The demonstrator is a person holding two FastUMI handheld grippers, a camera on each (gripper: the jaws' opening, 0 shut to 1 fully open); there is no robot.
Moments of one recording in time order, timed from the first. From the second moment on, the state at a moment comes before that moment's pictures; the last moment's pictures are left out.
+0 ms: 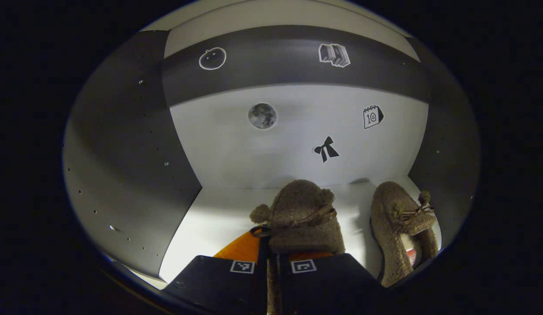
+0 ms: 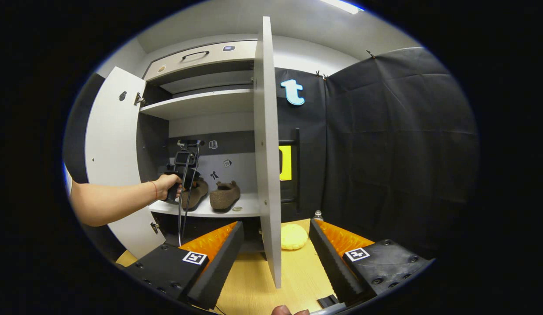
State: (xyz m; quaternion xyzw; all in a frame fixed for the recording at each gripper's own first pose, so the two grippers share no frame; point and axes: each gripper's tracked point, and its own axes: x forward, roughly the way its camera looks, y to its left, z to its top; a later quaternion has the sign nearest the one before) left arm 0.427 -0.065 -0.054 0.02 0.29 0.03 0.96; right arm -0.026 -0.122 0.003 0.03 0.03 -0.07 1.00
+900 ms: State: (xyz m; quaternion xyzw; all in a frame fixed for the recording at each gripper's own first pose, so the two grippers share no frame) left arm 0.281 -0.089 0.092 0.04 0.04 -0.02 1.00; right arm -0.024 -0.171 0.016 0.05 0.03 -0.08 0.99
